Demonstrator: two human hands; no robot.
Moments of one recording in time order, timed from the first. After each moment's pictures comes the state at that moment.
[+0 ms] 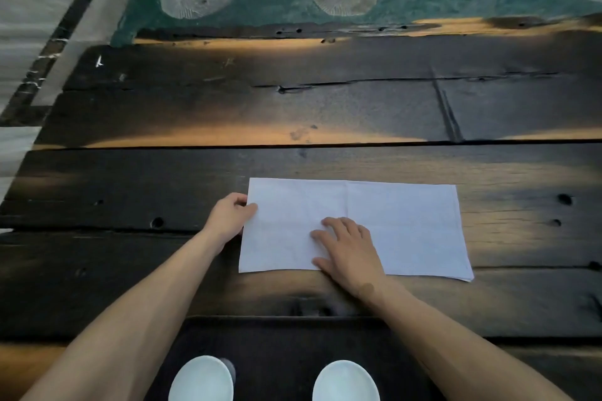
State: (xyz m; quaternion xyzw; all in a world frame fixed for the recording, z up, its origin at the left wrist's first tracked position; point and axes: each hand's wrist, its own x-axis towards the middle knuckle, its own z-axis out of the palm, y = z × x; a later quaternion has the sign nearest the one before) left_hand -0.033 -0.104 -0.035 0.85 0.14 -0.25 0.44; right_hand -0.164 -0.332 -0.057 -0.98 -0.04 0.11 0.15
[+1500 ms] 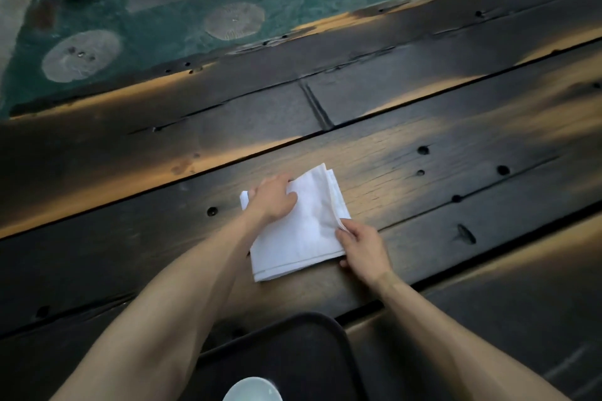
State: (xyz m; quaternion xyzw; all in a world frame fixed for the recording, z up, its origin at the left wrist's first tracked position) left_hand -0.065 -0.386 -0.017 0.91 -0.28 -0.26 0.14; right_hand -0.258 -0.482 -0.038 -0.74 0.38 -0.02 0.56
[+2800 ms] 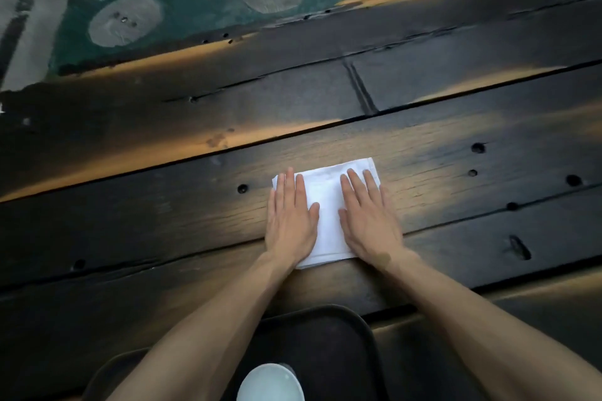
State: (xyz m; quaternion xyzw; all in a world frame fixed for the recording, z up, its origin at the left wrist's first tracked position) left_hand -0.126 -0.334 -0.056 0.96 -0.25 -0.11 0.11; right_hand -0.201 -0.476 -0.052 -0.98 0.14 0.05 0.12
